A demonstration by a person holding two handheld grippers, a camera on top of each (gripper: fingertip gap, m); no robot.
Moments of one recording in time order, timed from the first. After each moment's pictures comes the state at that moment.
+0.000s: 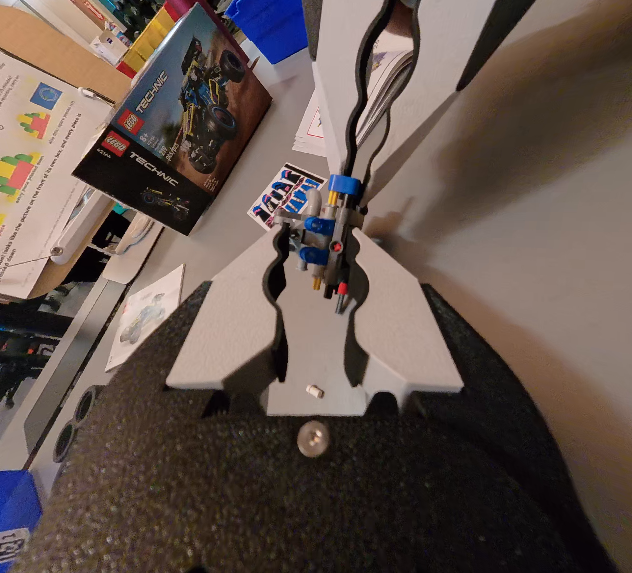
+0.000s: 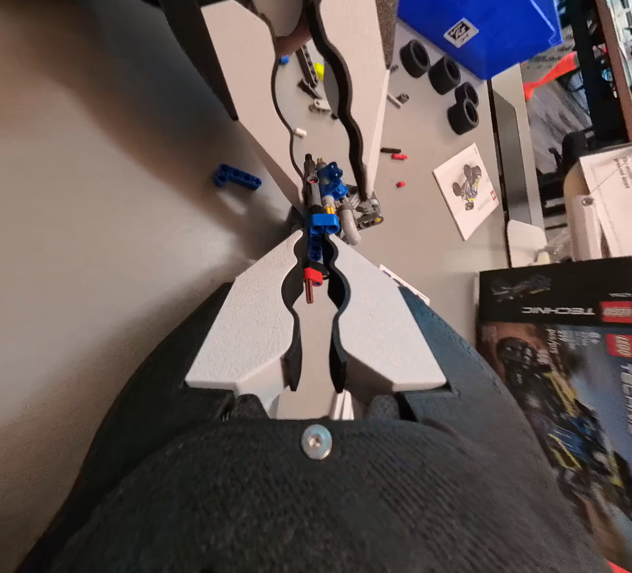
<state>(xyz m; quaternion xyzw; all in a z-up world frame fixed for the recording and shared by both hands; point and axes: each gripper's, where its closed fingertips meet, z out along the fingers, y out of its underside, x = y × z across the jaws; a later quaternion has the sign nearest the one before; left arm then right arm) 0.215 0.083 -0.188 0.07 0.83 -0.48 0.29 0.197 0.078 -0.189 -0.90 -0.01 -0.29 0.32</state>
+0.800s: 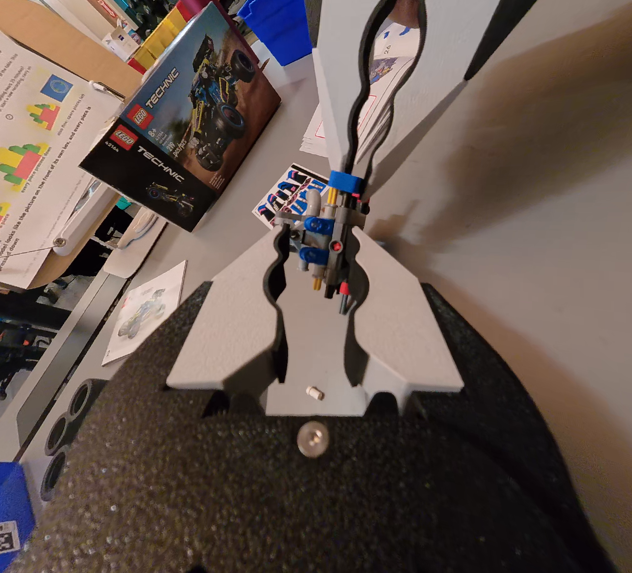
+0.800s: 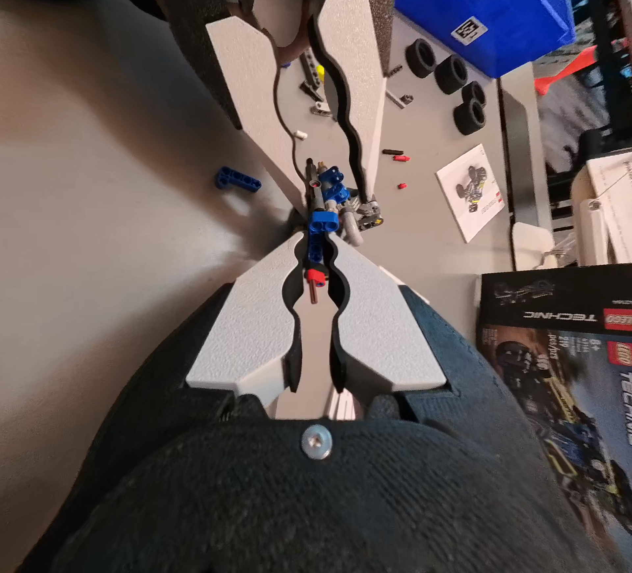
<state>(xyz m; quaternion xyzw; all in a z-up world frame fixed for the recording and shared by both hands) 0.220 0.084 -0.186 0.05 0.82 -0.49 0.29 0.197 0.079 -0.183 -0.91 -0.01 -0.28 0.32</state>
